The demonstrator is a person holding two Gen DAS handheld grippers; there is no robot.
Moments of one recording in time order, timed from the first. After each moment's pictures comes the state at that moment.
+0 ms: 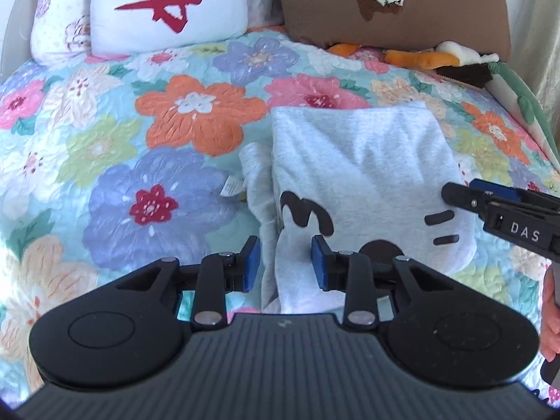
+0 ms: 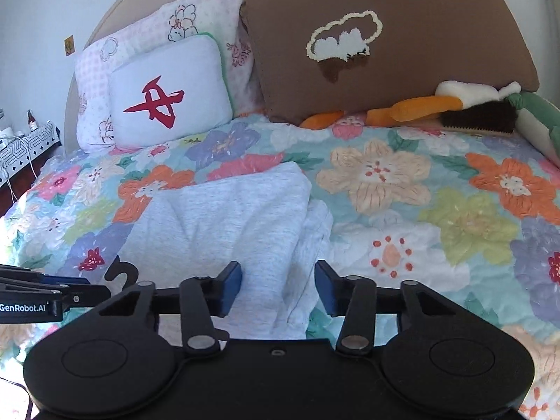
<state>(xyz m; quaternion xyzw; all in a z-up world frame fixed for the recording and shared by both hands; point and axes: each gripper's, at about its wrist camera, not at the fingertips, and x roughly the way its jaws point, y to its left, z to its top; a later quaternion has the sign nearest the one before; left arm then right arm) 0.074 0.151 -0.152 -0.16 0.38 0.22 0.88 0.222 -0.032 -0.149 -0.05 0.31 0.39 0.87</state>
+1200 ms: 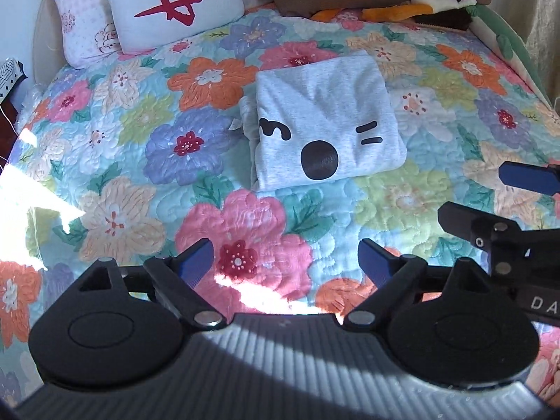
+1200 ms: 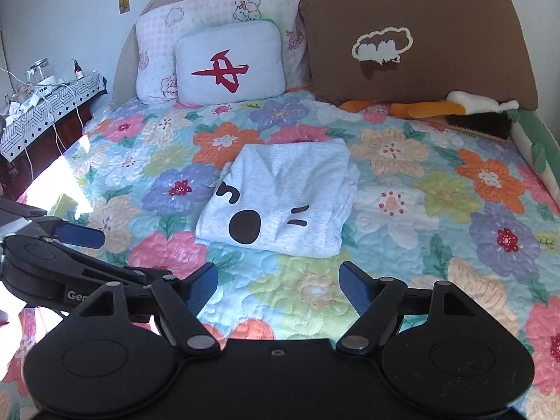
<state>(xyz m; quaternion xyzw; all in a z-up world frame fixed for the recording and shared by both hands) 0.010 0.042 -0.071 -0.10 0.46 0.25 0.85 0.097 -0.106 -0.061 -0.13 0.34 0.42 0.83</state>
